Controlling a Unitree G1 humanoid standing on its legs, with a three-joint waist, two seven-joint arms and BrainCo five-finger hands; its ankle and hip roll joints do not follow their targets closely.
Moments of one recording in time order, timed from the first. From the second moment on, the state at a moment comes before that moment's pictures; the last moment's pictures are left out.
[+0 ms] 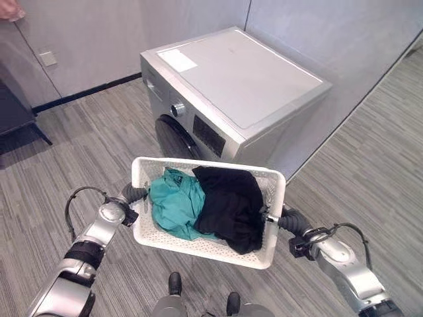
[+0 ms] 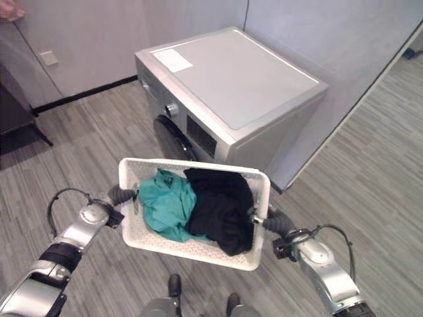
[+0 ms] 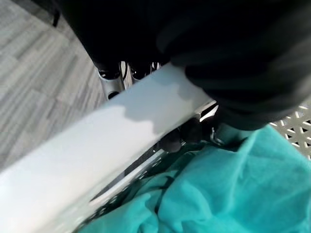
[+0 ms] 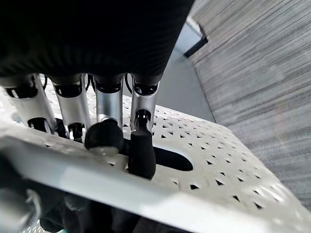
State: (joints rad) left arm -0.39 0.63 -0.29 0.64 -0.03 0.07 -0.07; right arm 0.06 -0.59 0.26 -0.07 0.42 0.13 0.22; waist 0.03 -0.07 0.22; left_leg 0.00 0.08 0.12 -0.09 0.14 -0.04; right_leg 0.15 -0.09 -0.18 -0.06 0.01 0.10
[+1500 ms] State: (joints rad) left arm -1.38 0.74 -0.91 1.29 -0.27 0.10 -0.09; right arm -1.31 -0.68 0.92 0.77 0.71 0.18 0.06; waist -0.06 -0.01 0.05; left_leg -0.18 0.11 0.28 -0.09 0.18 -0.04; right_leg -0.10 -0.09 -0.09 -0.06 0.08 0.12
